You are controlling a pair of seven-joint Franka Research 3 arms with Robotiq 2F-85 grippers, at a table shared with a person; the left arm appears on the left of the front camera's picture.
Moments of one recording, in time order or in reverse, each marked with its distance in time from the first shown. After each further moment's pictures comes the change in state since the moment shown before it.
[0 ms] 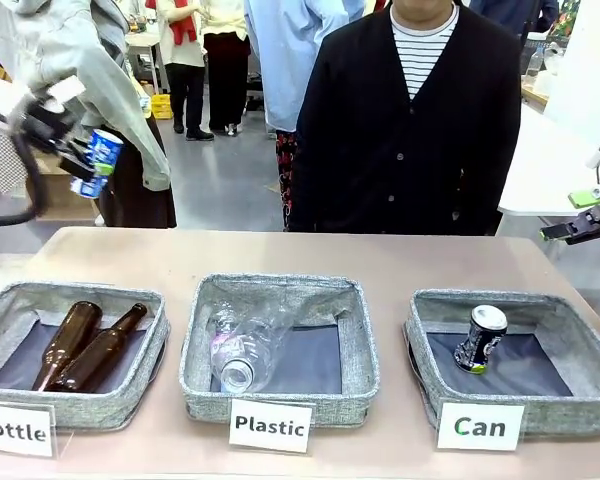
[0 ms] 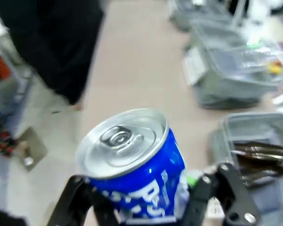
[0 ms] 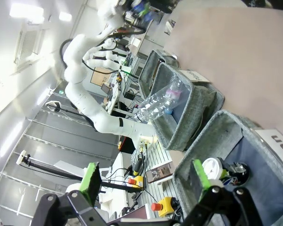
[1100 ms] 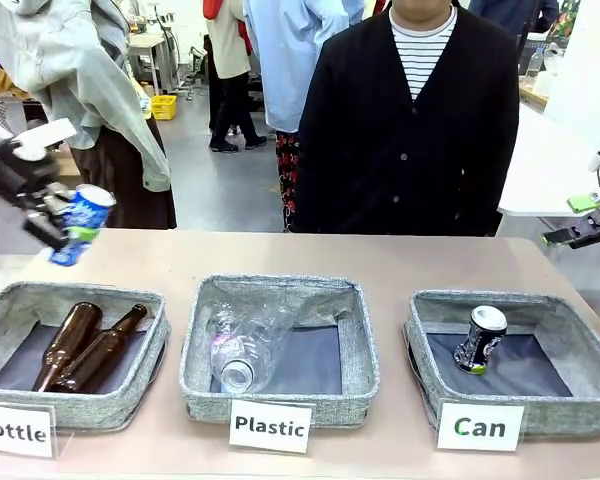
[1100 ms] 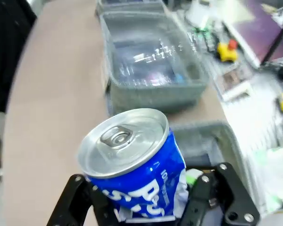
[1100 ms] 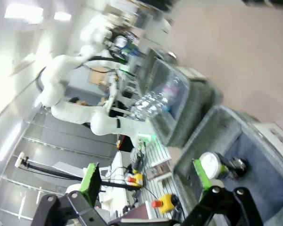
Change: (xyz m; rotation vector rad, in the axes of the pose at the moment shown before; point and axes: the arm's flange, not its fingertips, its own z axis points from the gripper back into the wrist) left arm 0.023 -0.139 -0.080 -0.124 0.036 -0.028; right arm -0.002 0.004 0.004 -0.062 0.028 -0.044
